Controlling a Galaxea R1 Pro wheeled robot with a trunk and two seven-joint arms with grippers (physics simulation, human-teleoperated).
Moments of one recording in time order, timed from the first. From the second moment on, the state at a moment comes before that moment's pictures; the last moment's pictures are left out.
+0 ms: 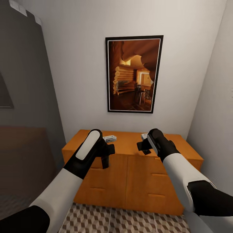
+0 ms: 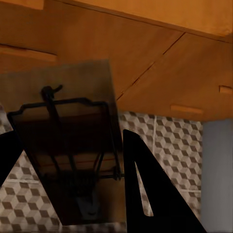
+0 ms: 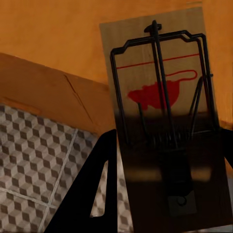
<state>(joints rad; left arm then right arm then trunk) -0.91 -0.17 -0.40 -1.15 1.49 1.02 1.33 -1.08 0.05 0.11 -0.63 0.11 1.04 0.22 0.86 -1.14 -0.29</state>
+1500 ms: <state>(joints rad) -0.91 -0.17 -0.40 -1.07 1.49 1.01 1.32 -1.08 0.05 0.10 -0.63 0.12 1.04 0.22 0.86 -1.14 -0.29</state>
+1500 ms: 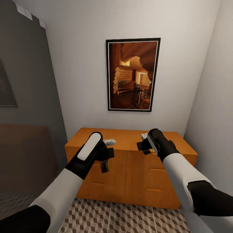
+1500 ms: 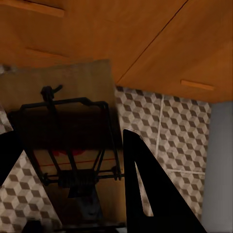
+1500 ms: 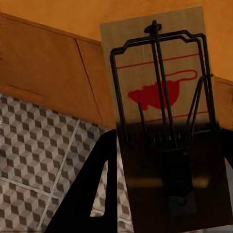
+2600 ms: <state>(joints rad) -0.90 -0.16 -0.44 -0.58 1.22 0.85 0.64 -1.08 0.07 0.10 -0.56 0.11 1.04 0.21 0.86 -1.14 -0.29</state>
